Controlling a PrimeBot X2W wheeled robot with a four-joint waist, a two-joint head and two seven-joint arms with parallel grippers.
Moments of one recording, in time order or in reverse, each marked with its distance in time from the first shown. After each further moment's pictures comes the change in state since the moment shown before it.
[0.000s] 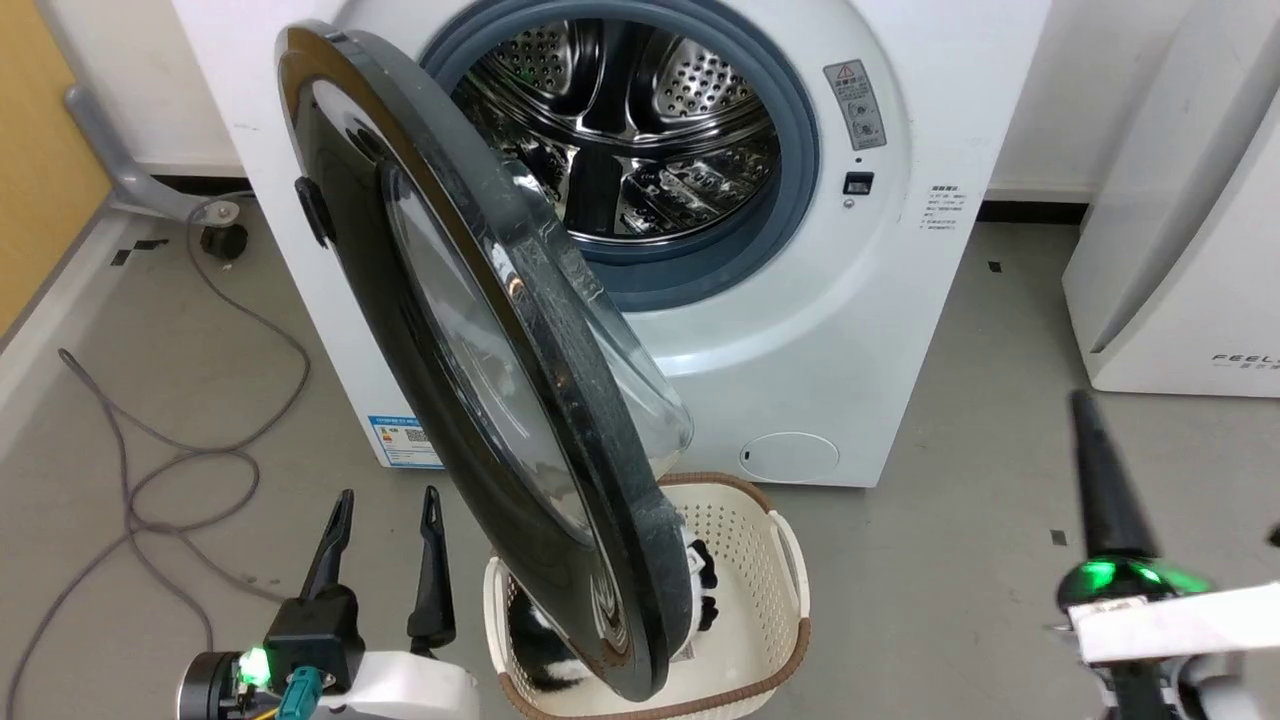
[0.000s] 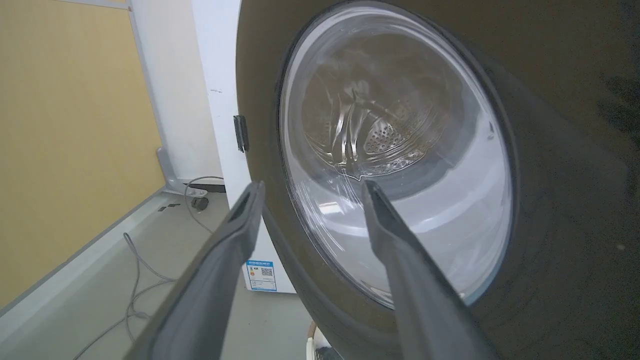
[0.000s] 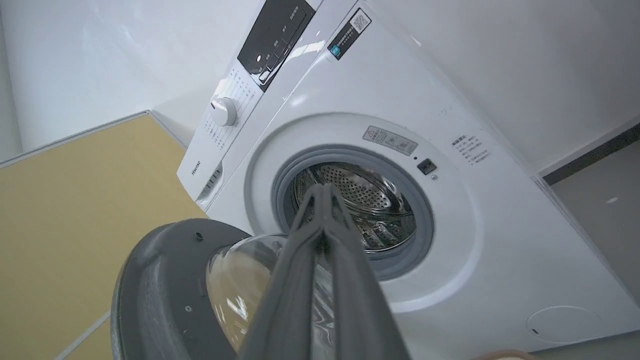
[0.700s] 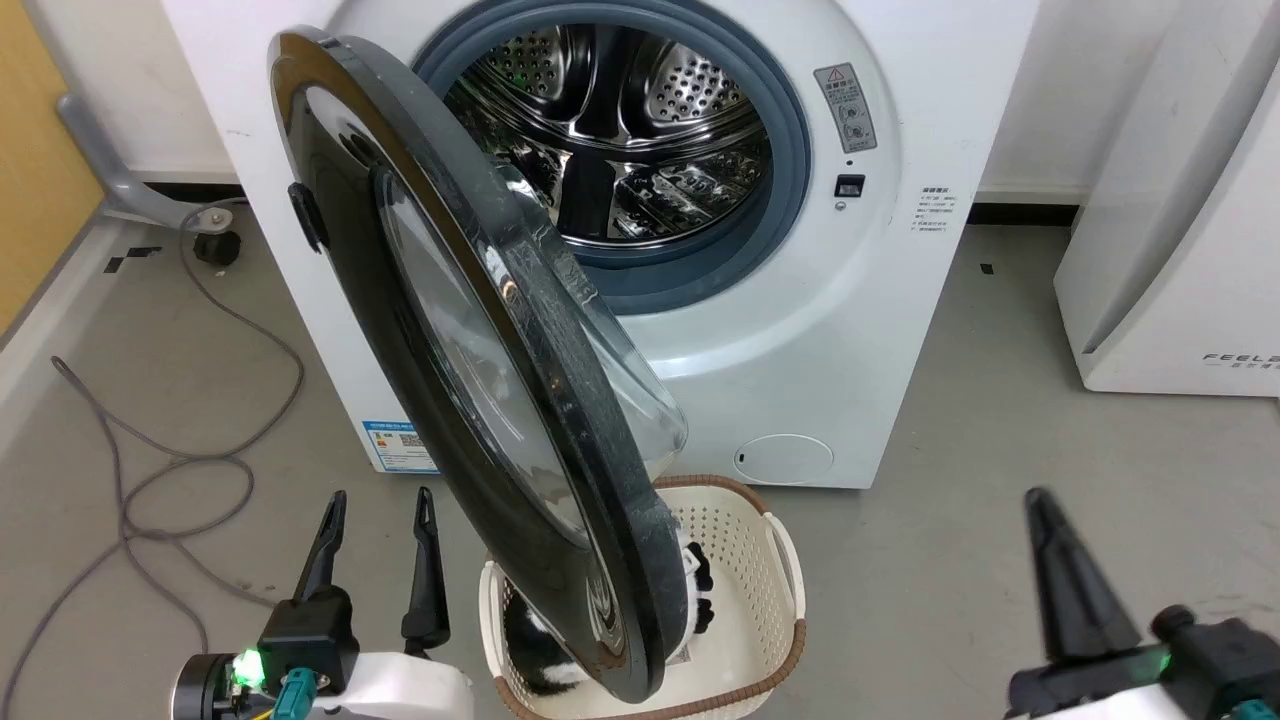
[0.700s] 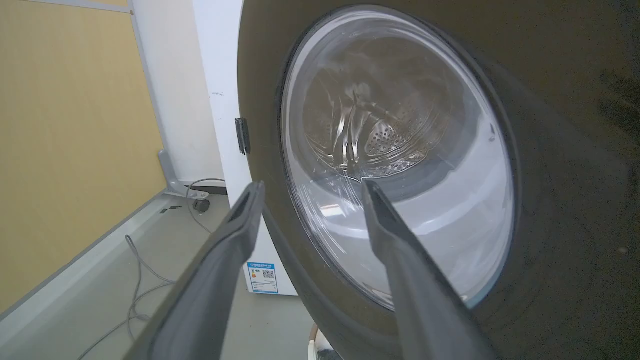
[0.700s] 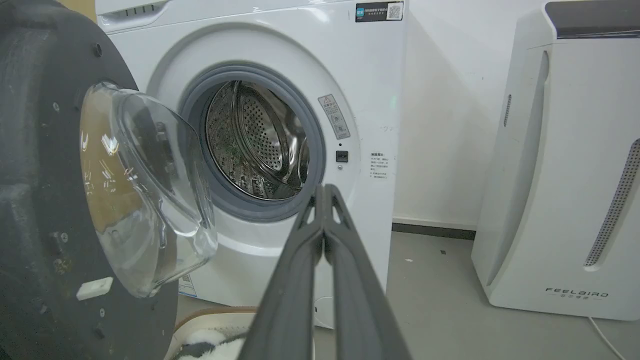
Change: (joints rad) left arm 0.007 0.000 0.015 -0.004 0.007 -0.002 0.000; right arm 0.163 0.127 -0.160 -0.047 -1.002 0.000 -0.016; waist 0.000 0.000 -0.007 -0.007
